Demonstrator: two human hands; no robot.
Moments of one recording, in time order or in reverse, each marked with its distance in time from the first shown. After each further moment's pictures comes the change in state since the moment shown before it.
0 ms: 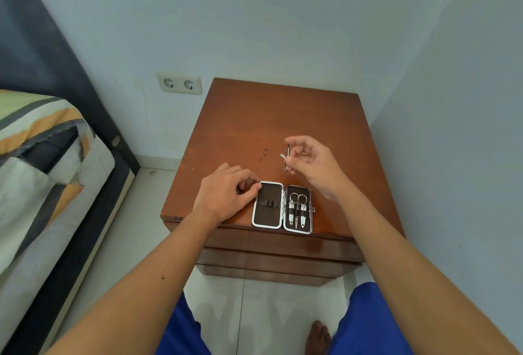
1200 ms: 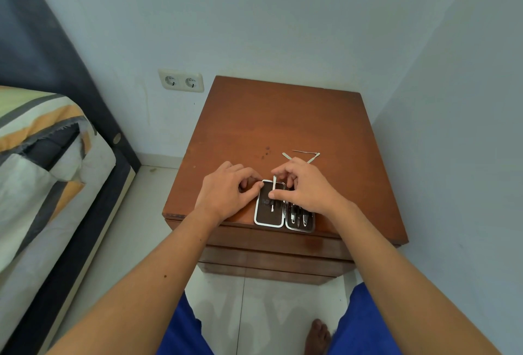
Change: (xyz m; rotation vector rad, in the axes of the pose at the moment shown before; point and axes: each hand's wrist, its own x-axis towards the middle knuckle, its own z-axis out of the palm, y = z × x) left_hand 0.000 0.000 0.002 -0.002 0.014 -0.008; right_hand -0.018 0.017 0.020 -0.619 -0.157 -0.055
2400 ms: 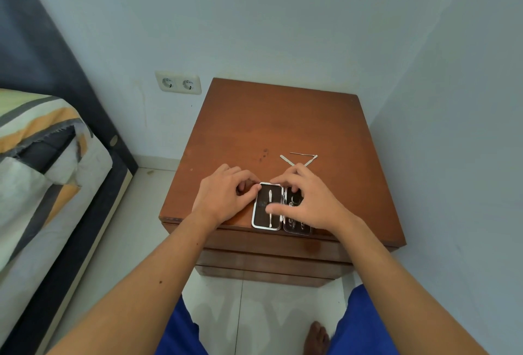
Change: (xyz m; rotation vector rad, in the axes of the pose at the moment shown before) left_hand 0.000 0.001 -0.003 0.003 -0.009 0.006; right_hand -0.032 -0.003 -0.006 -0.011 0.012 -0.072
